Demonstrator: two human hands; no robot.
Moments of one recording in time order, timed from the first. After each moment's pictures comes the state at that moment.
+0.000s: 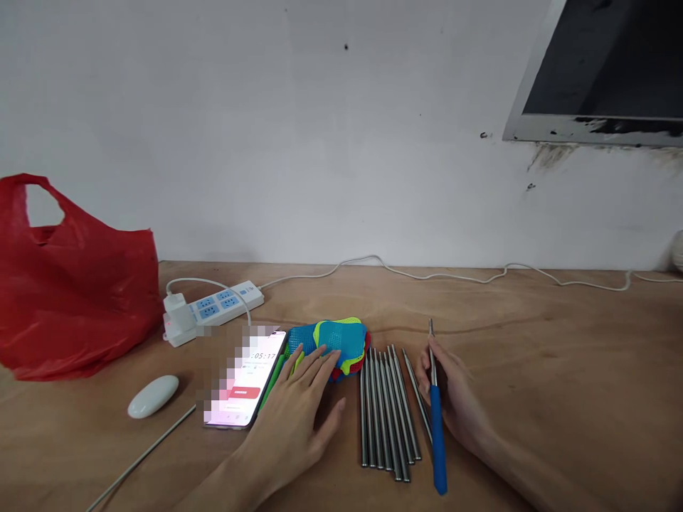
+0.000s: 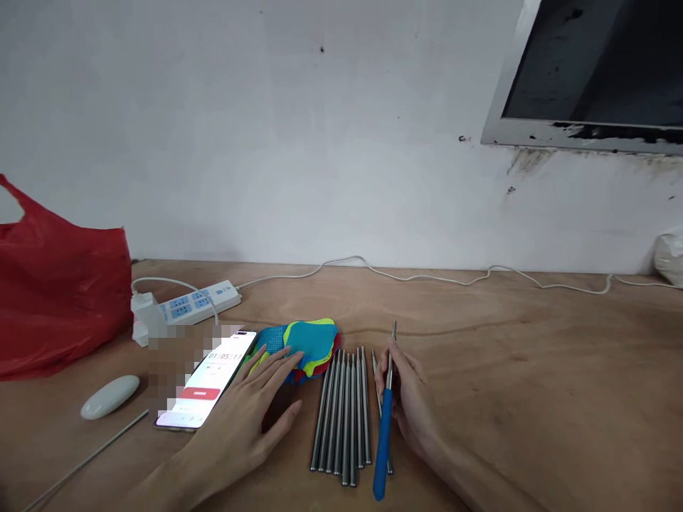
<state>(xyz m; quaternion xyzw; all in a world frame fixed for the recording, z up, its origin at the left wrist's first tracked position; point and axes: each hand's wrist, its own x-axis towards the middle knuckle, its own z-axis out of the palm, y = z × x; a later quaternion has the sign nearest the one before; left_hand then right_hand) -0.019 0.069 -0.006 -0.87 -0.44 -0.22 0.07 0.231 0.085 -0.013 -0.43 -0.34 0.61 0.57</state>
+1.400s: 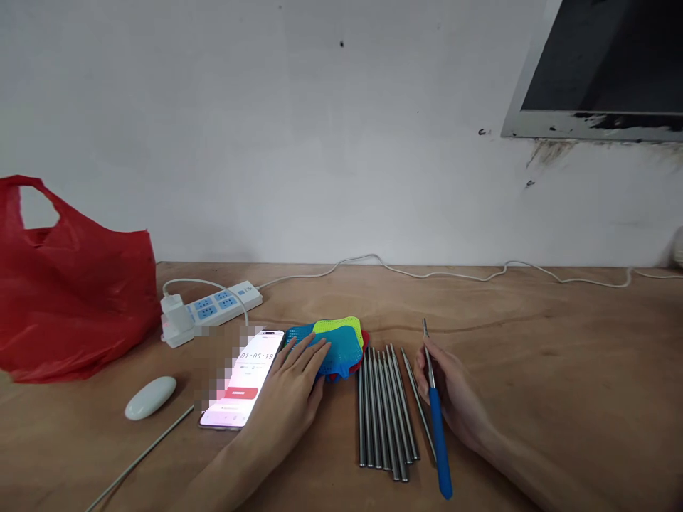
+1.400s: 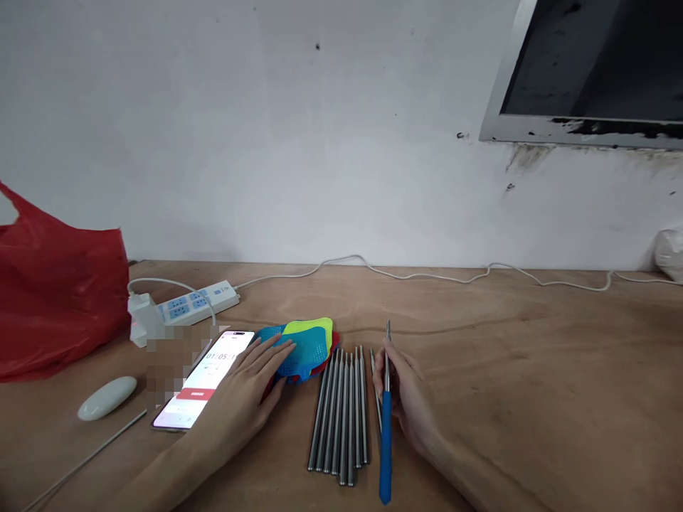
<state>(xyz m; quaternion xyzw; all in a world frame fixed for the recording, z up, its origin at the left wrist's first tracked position) -0.030 0.092 -0.022 -0.85 -0.46 -0.24 0.12 0.234 0.084 -0.010 -0.45 -0.36 0.62 0.54</state>
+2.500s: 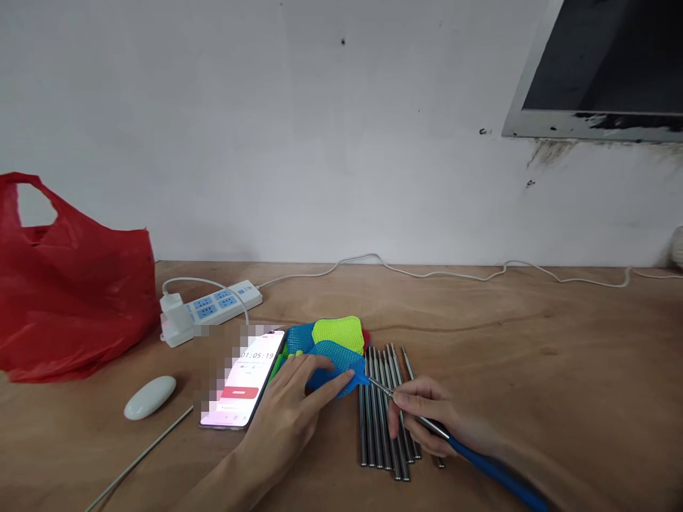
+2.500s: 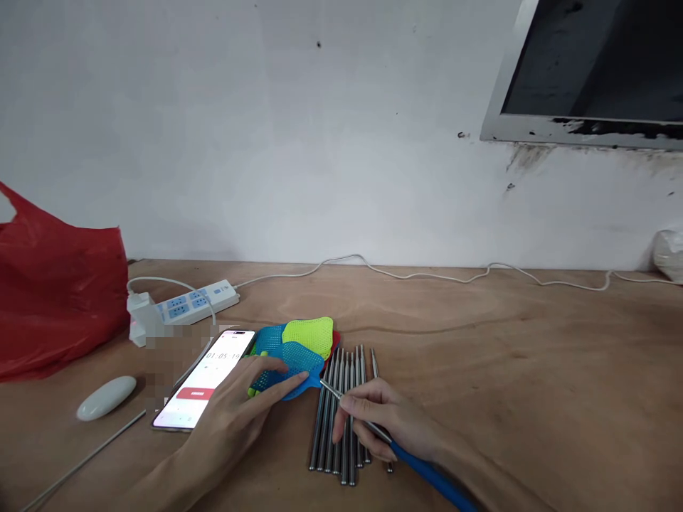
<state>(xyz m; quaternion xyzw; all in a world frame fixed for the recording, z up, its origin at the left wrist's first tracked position) -0.027 0.073 -0.008 -0.87 -0.31 -0.35 0.13 0.236 0.083 -0.011 -0.27 -0.56 0.74 0.25</state>
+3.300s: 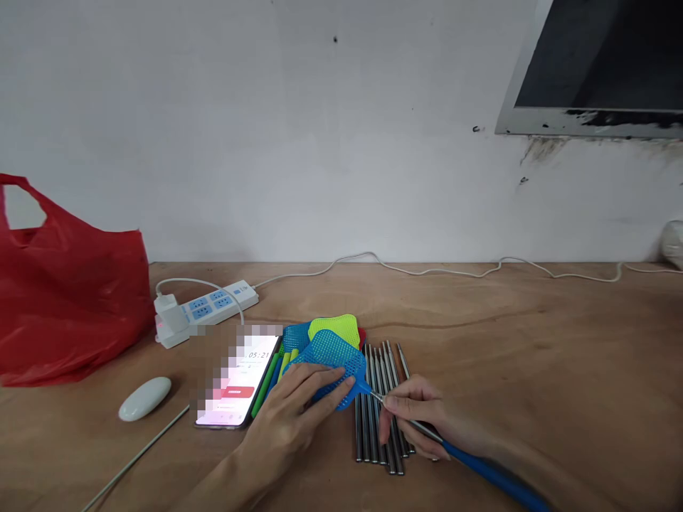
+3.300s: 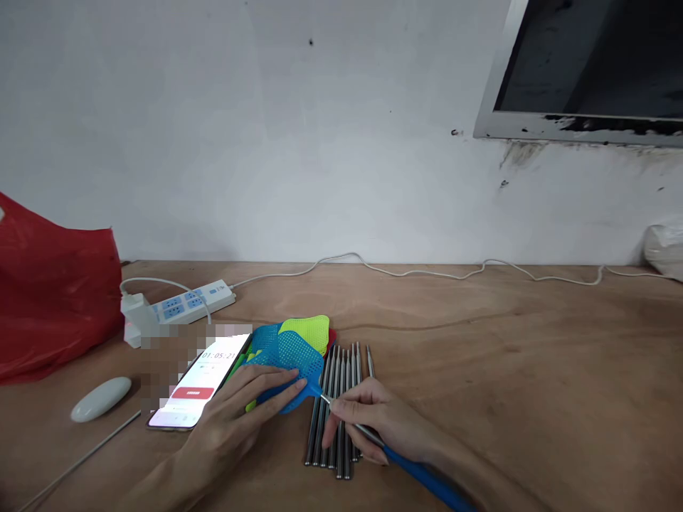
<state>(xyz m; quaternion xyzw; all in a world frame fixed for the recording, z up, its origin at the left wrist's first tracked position) -0.028 0.073 -0.012 -0.90 -0.24 -0.35 0.11 0.232 0.077 -0.004 -0.28 -0.57 0.74 0.23</state>
